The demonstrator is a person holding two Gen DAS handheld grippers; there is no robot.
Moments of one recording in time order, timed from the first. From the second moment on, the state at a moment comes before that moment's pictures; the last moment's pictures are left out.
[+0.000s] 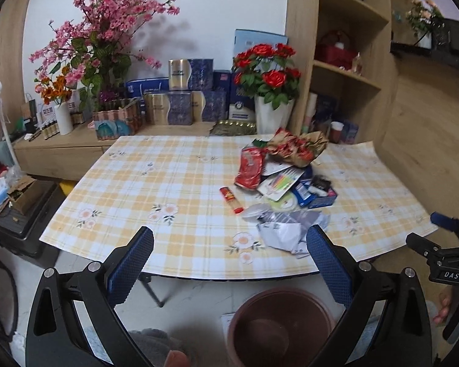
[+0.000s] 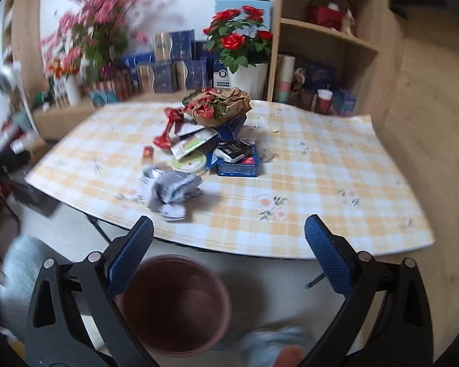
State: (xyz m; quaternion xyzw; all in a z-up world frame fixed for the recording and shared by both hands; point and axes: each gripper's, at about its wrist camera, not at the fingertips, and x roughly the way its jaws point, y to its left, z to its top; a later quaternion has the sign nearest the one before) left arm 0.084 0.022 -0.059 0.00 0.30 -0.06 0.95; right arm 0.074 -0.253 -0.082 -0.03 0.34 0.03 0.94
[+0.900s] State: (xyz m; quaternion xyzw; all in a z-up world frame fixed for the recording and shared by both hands) left arm 0.132 0.067 -0.112 0.00 0.36 -0.03 0.93; right arm 0.254 -0.122 -0.202 -0.28 0.44 0.23 0.82
